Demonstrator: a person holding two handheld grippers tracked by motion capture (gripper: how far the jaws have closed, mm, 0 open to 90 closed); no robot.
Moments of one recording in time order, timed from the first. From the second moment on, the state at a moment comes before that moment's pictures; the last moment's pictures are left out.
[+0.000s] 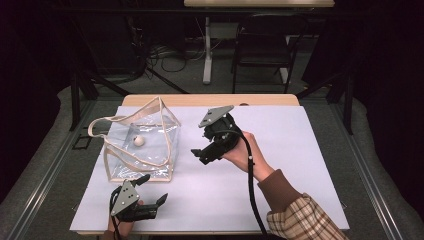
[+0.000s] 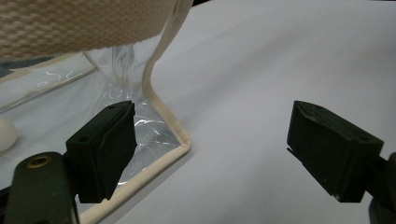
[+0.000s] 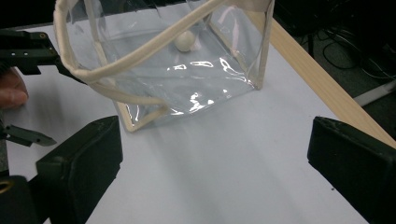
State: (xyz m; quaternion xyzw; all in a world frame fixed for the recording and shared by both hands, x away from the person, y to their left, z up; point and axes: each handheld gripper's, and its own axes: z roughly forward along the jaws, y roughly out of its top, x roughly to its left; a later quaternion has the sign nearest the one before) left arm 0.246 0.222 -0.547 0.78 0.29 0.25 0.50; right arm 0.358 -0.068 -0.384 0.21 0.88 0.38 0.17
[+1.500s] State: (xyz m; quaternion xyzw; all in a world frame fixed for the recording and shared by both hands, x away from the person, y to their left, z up) left arm 0.242 0.223 -0.547 0.78 0.29 0.26 0.50; right arm 0.324 -0.154 -0.427 0.25 0.86 0.39 0.20
